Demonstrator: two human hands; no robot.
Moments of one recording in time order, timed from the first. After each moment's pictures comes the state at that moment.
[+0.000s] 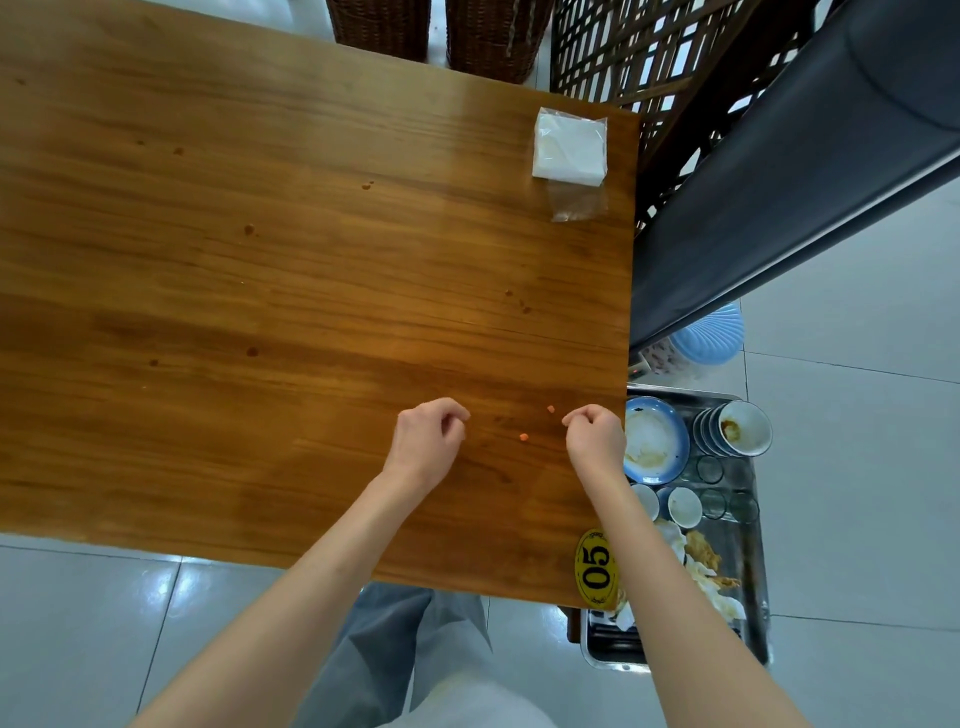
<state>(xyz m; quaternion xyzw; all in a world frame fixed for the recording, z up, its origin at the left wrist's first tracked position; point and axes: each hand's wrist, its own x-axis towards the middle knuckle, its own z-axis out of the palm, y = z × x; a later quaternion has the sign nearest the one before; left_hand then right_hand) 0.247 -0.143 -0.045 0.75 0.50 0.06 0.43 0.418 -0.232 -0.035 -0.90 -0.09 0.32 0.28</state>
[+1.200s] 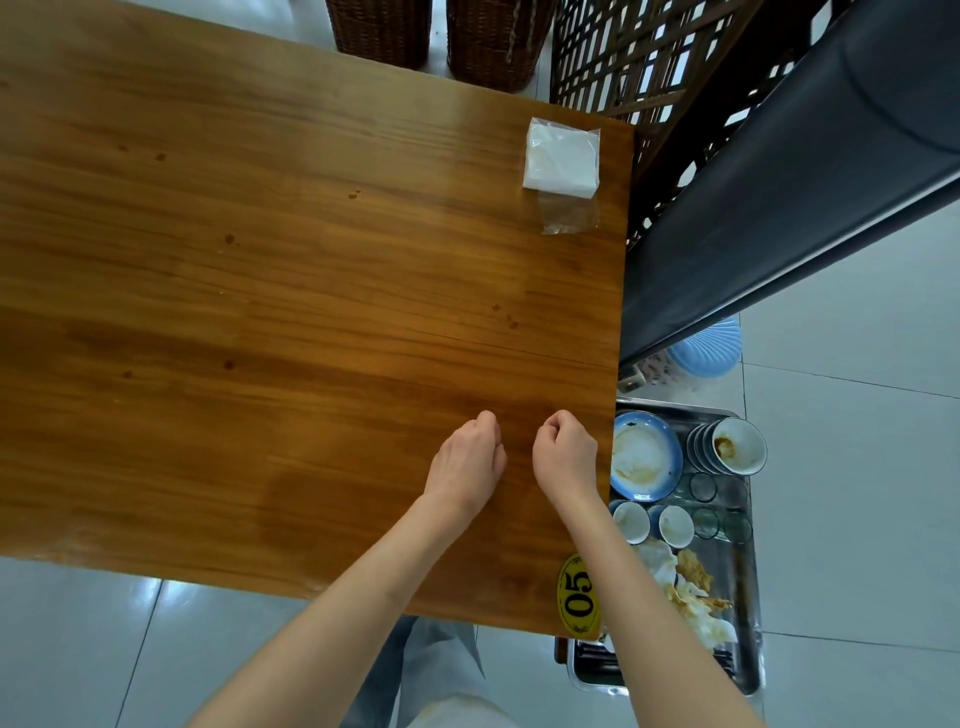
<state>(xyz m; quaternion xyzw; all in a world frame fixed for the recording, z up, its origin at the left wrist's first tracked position) 0.307 -0.173 -0.041 0.82 0.45 0.02 0.35 0.415 -0.225 -0.043 -0.90 -0.23 0.29 0.24</state>
